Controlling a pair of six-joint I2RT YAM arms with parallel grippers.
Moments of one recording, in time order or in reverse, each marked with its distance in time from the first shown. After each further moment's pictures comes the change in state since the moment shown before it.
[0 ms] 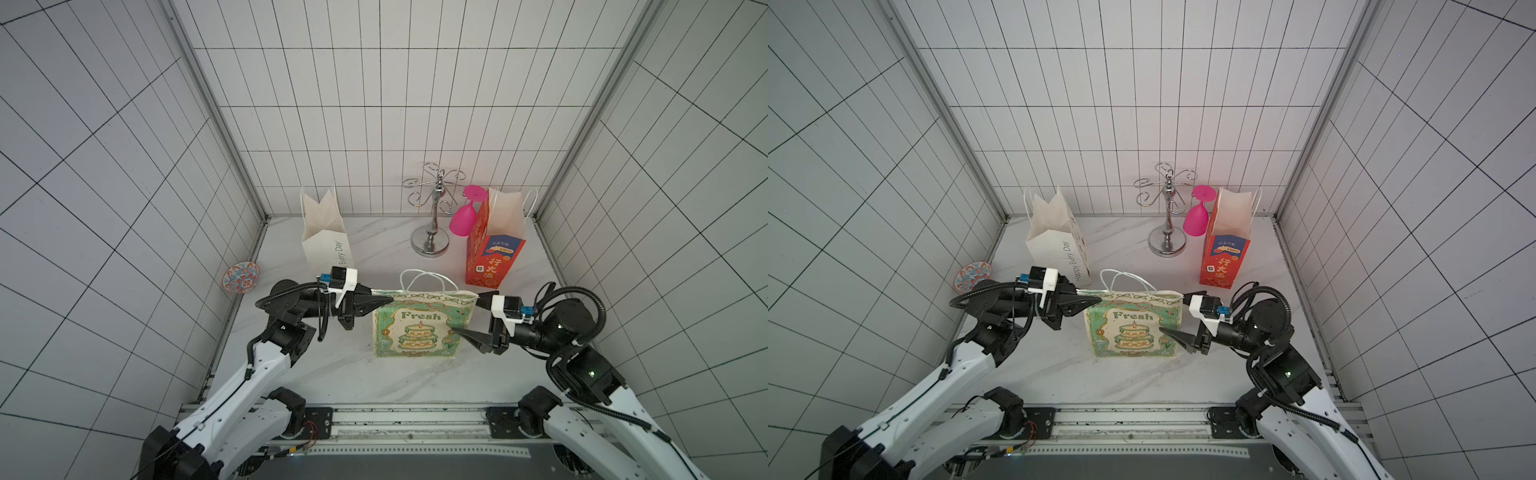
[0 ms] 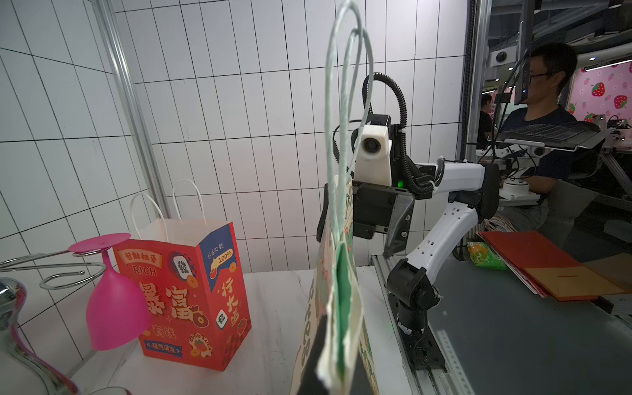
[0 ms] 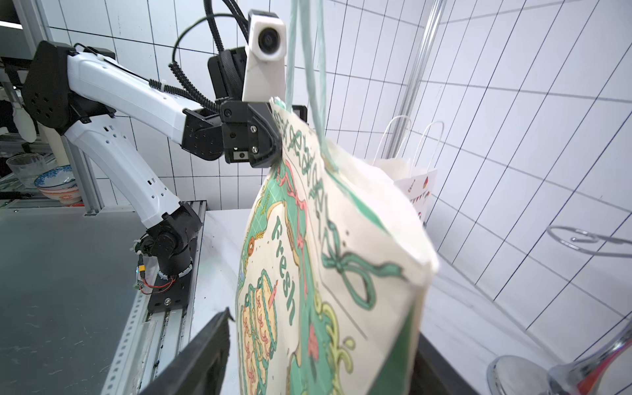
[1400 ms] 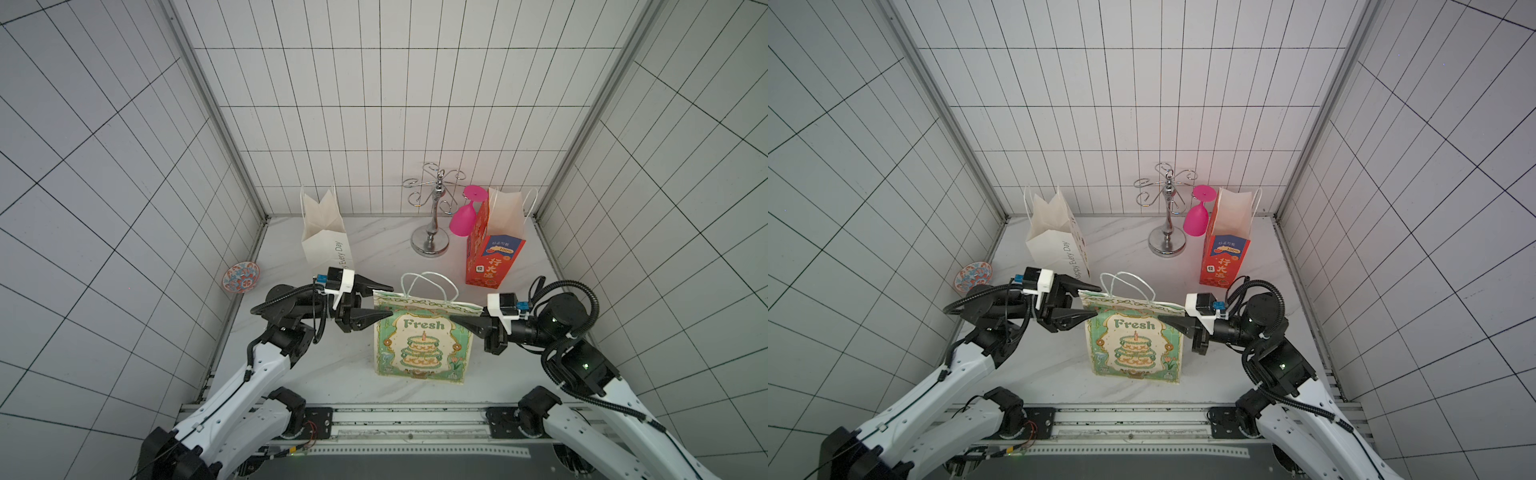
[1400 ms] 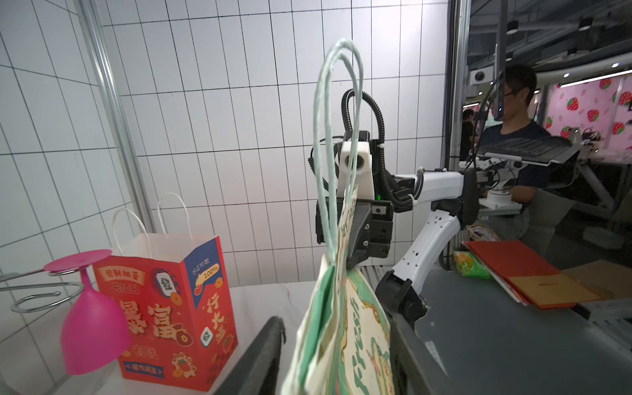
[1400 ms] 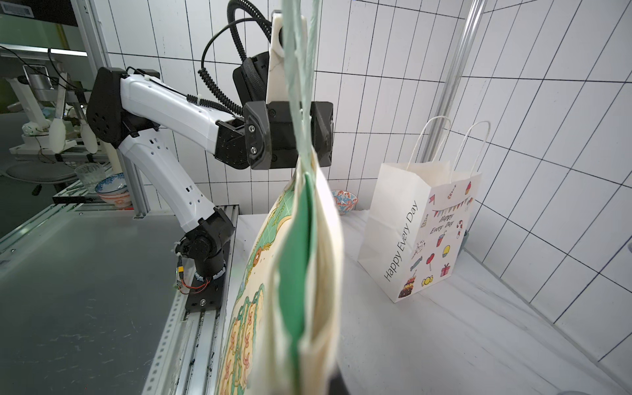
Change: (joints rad) left arm -0.018 -0.004 -0.001 0.098 0.010 -0.105; right arm 0.007 0.070 0.020 0.019 -0.108 0.038
